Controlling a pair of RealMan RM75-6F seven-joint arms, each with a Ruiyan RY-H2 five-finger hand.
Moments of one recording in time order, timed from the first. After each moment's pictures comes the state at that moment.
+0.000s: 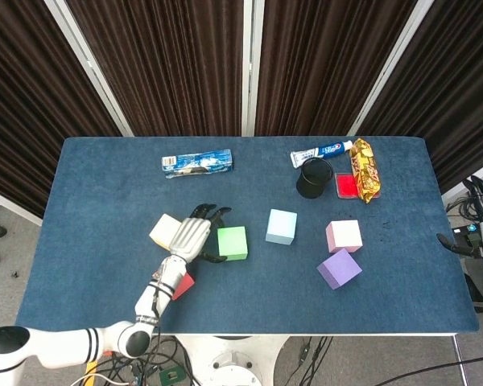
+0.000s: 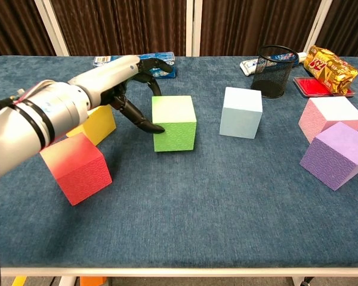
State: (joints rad) left arm -0.72 -1.79 -0.29 -1.49 1.10 1.01 0.23; right arm 0.25 -1.00 0.20 -1.45 -1.36 1.28 0.35
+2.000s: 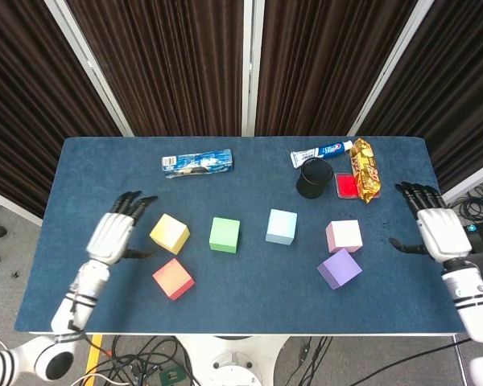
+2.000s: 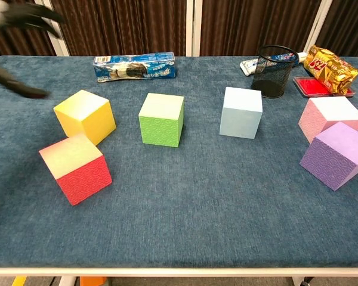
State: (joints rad) left arm -0.48 -1.34 -0.12 -1.71 1.33 1.31 0.10; right arm 0.39 -1.03 0.18 -1.59 -1.39 1.11 0.09
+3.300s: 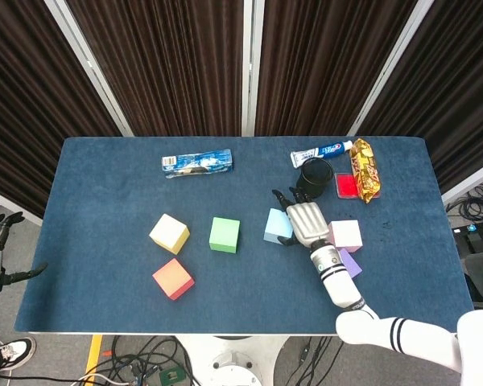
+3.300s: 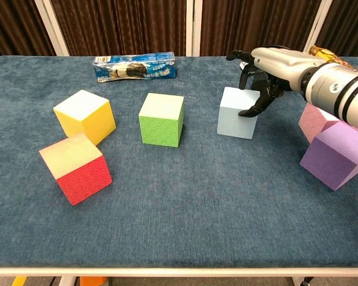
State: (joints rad) left arm -0.15 -1.17 -0.08 -1.47 1.35 1.46 -0.35; right arm 0.77 -1.62 0.25 -1.48 -0.94 0.99 -0.47
